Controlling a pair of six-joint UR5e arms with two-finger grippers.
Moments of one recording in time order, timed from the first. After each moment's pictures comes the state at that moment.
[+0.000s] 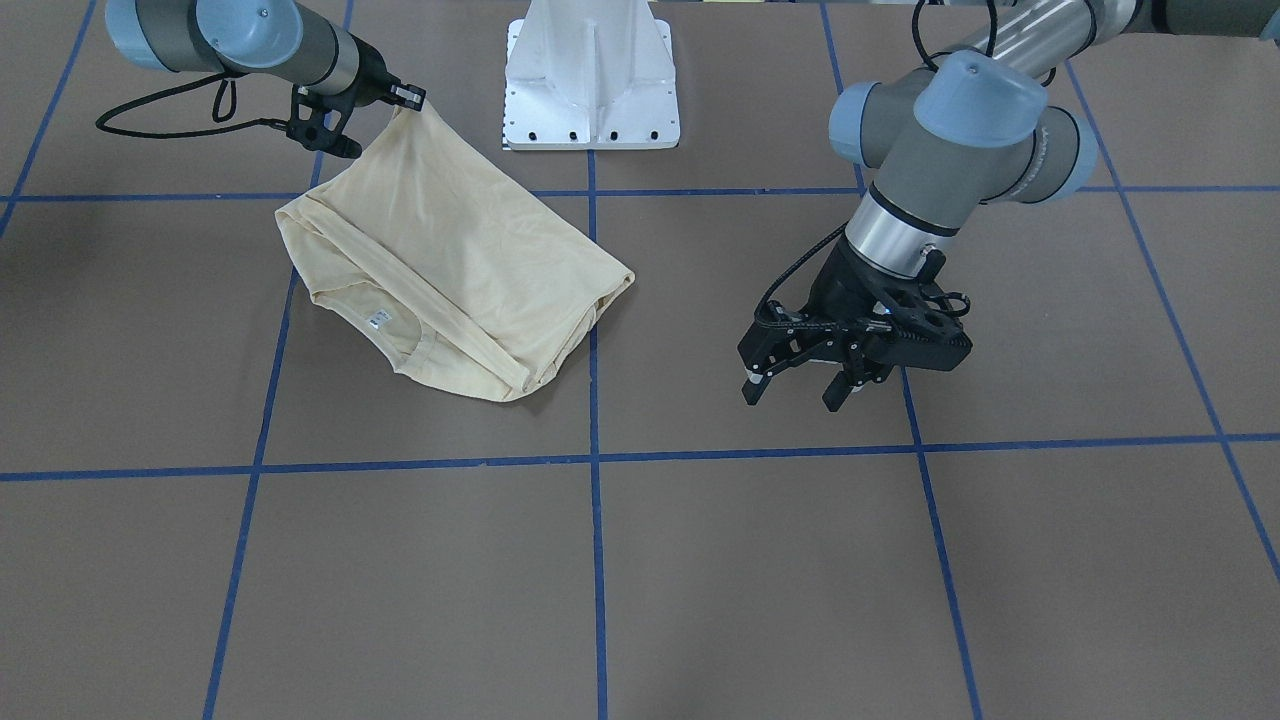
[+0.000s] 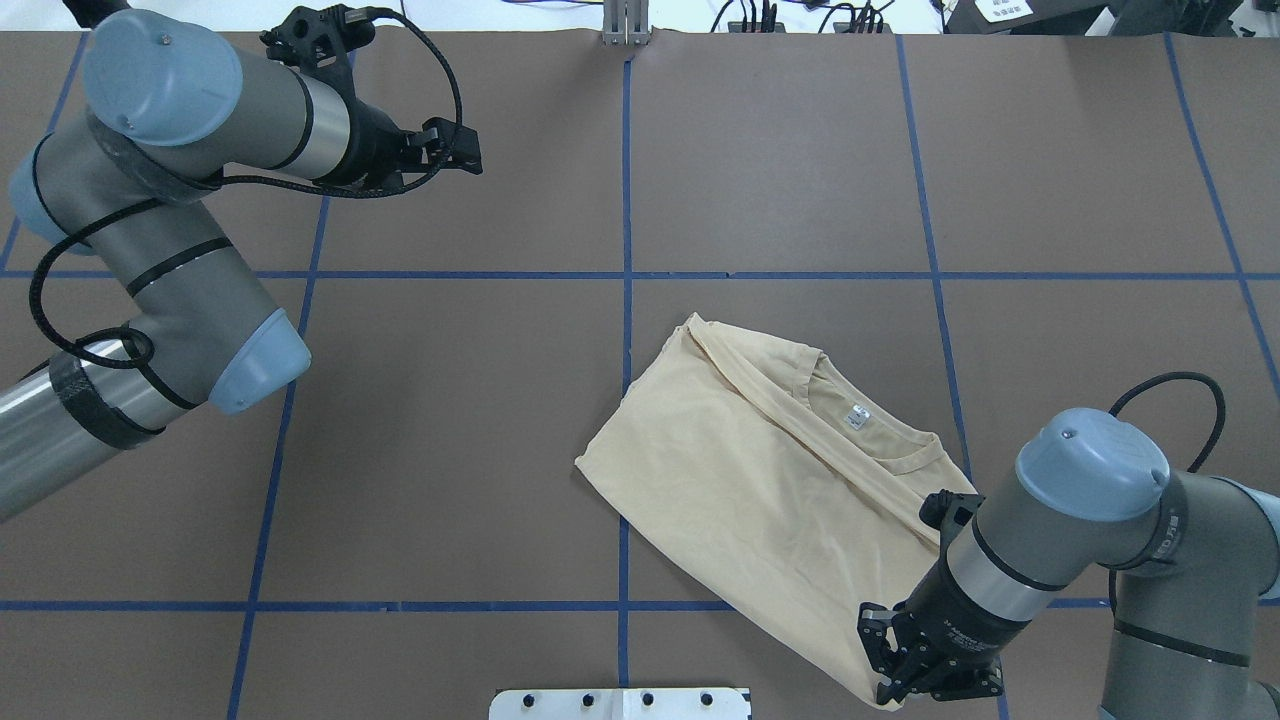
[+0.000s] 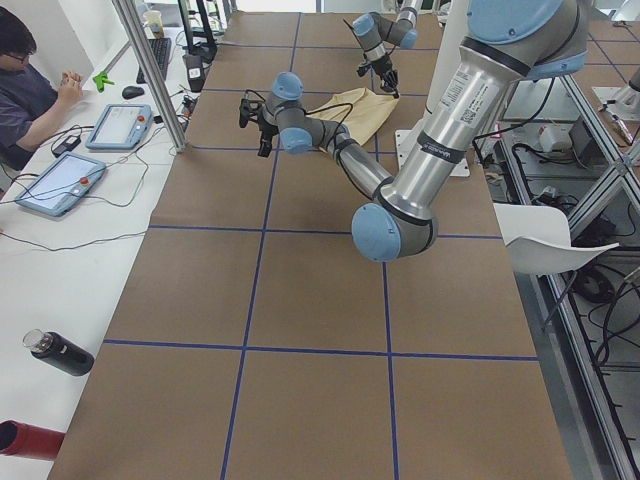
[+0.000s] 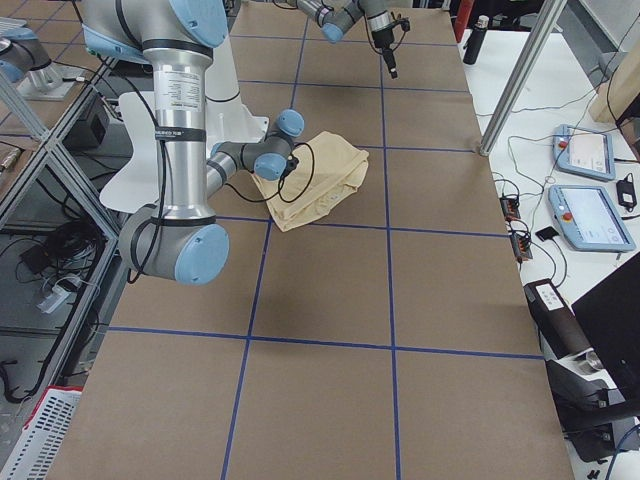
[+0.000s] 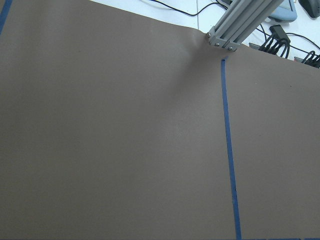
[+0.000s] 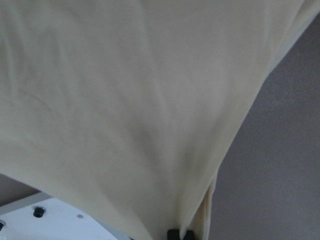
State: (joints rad) left arm -0.82 -2.13 -1.65 -2.09 -1.91 -1.26; right arm 0.34 -1.56 2.07 -1.19 2.39 1.86
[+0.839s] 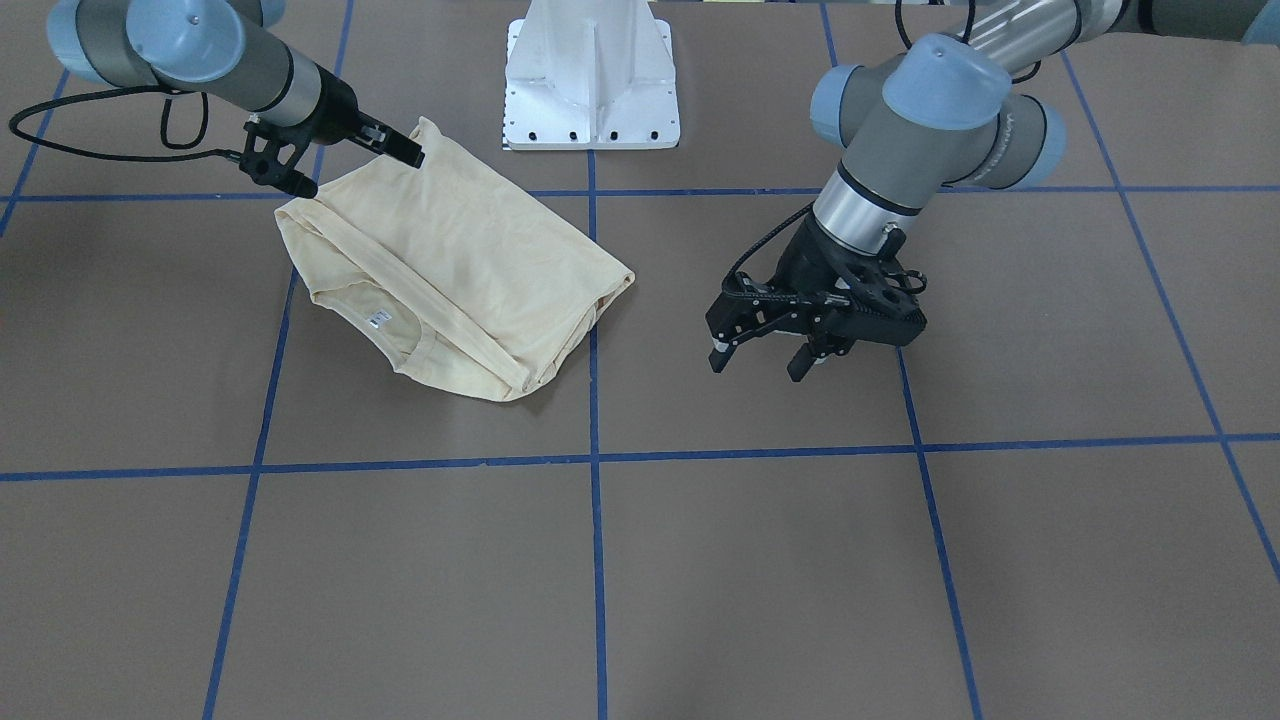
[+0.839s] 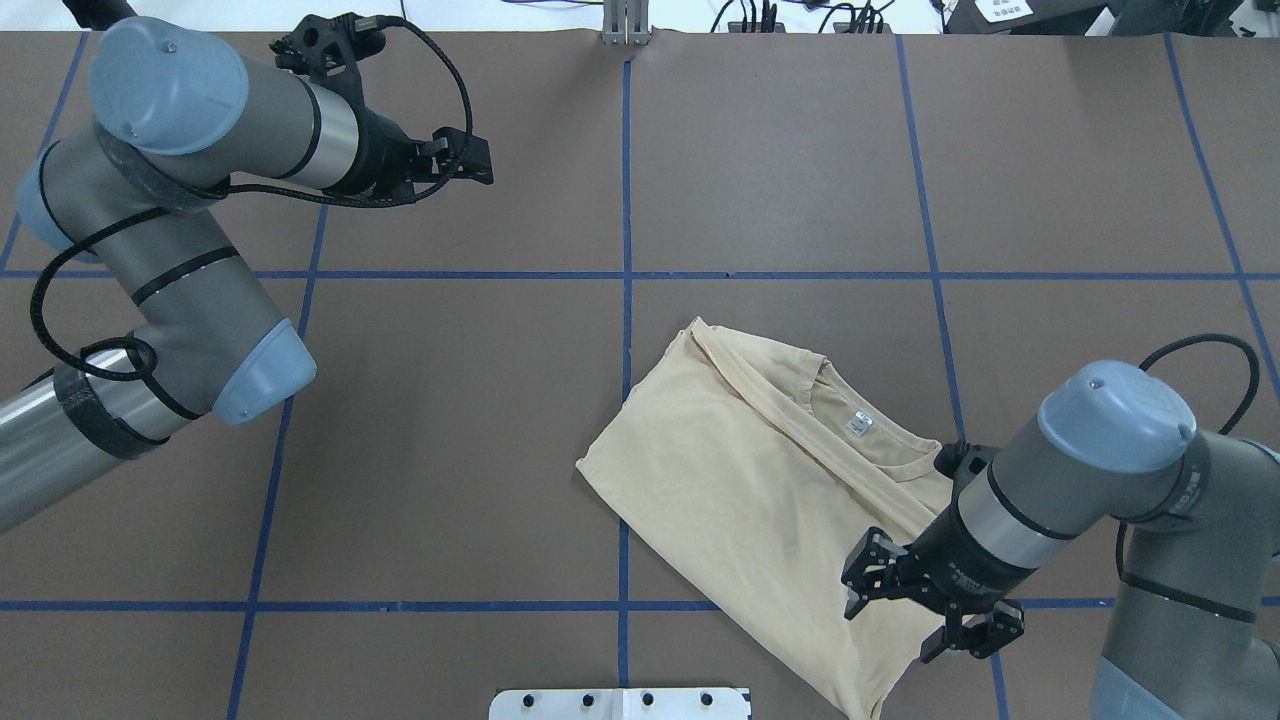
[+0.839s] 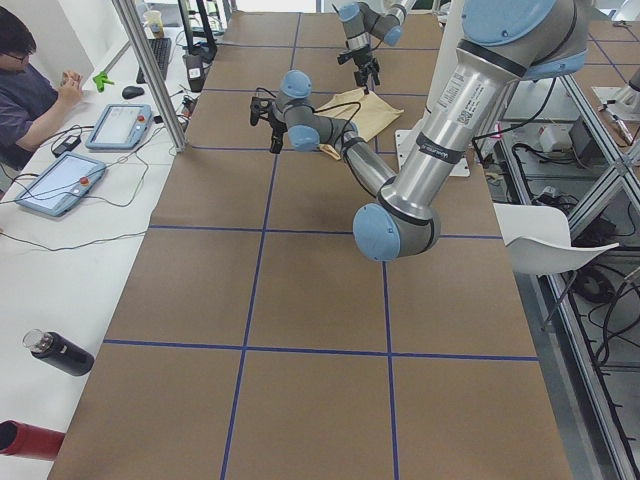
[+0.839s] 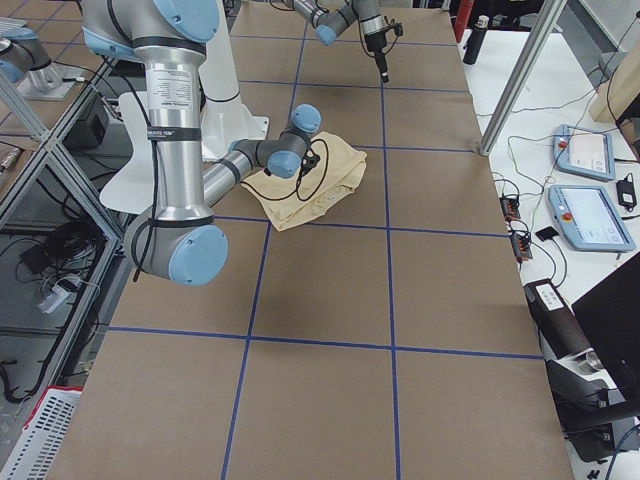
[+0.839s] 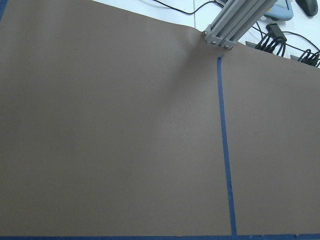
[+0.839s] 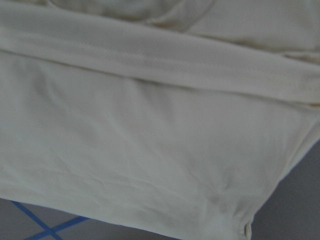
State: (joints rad) left arm -0.74 -2.11 -1.71 -2.08 -1.92 -1.33; right arm 0.59 -1.50 2.03 -1.18 2.38 1.81
